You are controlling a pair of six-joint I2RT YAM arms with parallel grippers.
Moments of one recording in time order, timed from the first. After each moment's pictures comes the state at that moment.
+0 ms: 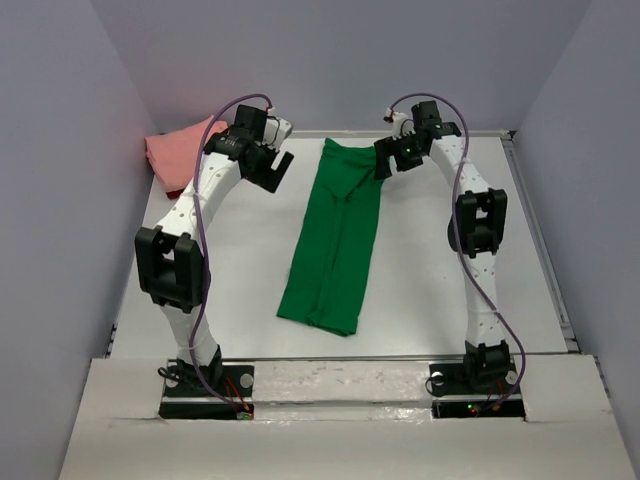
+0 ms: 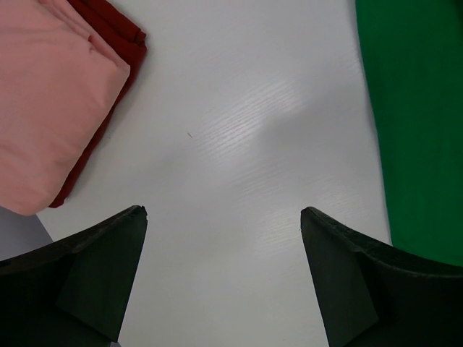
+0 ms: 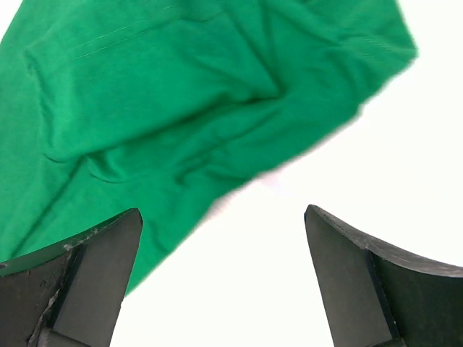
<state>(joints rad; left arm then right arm) -0.31 1.83 1.77 -0.83 -0.08 0.28 0.16 2.53 2.44 -0.89 -0.47 -0.22</state>
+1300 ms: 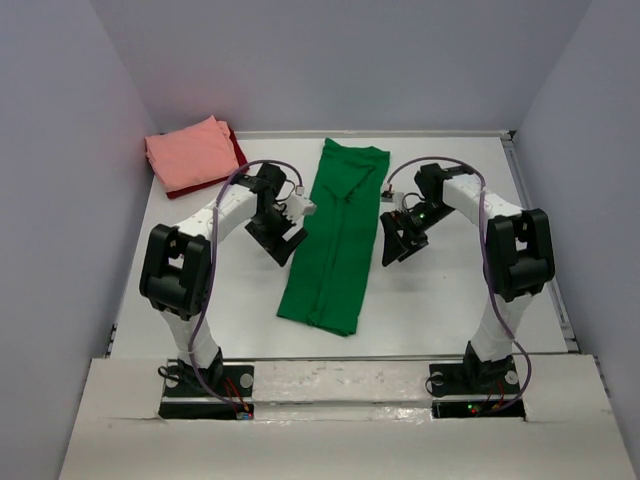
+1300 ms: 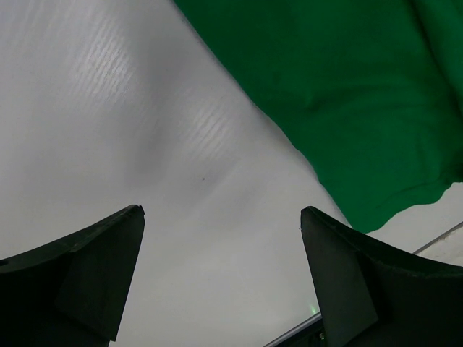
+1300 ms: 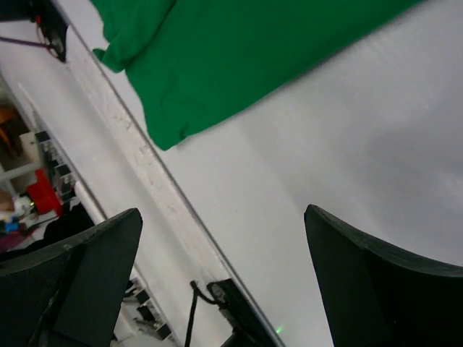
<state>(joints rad) -0.39 1.78 1.36 -0.97 0.21 0.47 0.22 1.89 1.42 -1.19 -0.81 -0.41</state>
